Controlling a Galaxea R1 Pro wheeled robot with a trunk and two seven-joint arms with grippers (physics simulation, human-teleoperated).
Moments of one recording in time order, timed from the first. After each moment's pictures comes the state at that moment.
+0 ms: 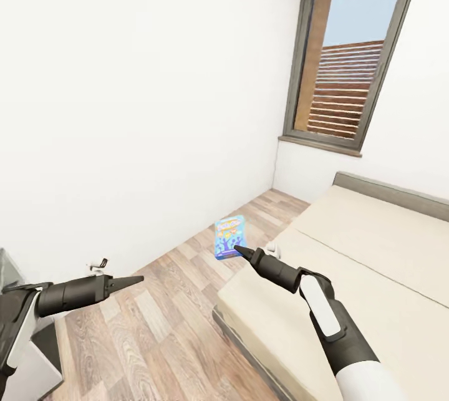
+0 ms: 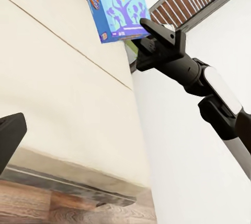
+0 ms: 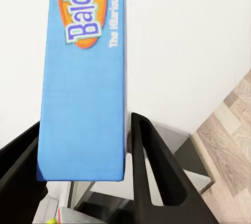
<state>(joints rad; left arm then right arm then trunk) -0.37 0.31 0.26 -1.39 0.18 1.02 -1.40 -0.52 0.04 0.05 -1.12 -0.87 0.72 0.38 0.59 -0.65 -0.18</state>
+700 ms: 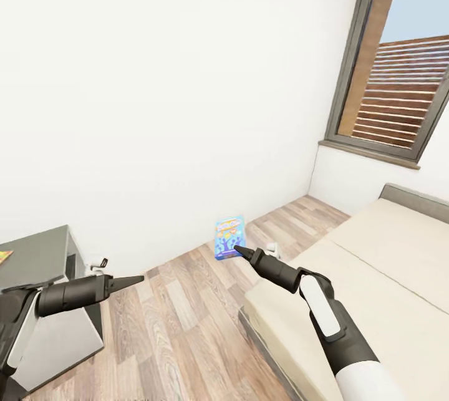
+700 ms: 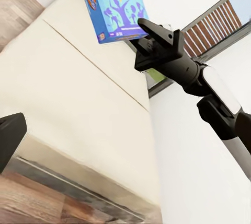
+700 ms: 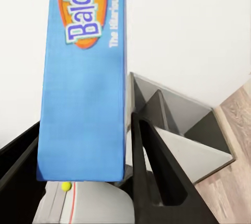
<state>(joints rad) -0.37 0.31 0.26 -1.39 0.19 1.02 -1.40 -0.52 0.04 0.05 -1.12 -0.87 0.72 0.38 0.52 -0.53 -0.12</state>
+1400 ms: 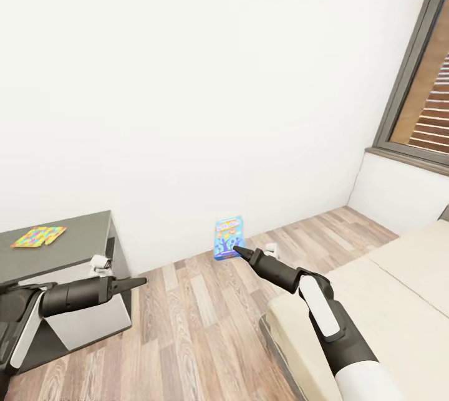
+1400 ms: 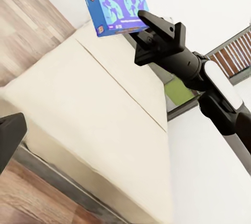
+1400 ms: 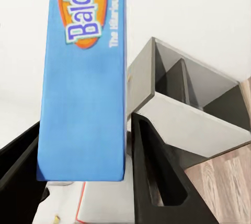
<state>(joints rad) -0.37 0.31 0.23 -1.39 0.18 1.02 -1.40 -0.52 0.05 0.06 -1.12 -0.87 0.72 0.38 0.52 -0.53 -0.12</state>
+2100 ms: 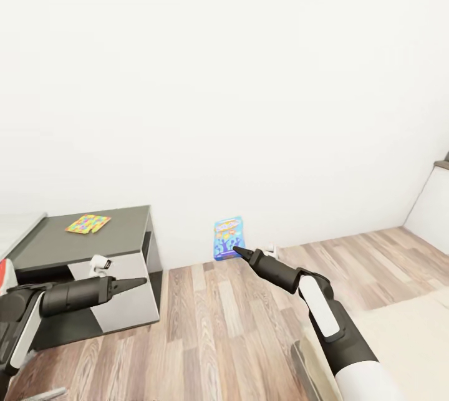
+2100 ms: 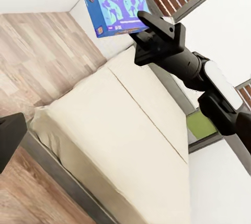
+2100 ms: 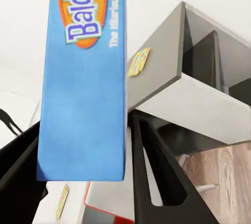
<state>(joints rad) -0.37 0.31 0.23 -1.39 0.18 1.02 -1.40 -0.52 0.04 0.06 -1.12 -0.86 0.72 0.38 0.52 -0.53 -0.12</state>
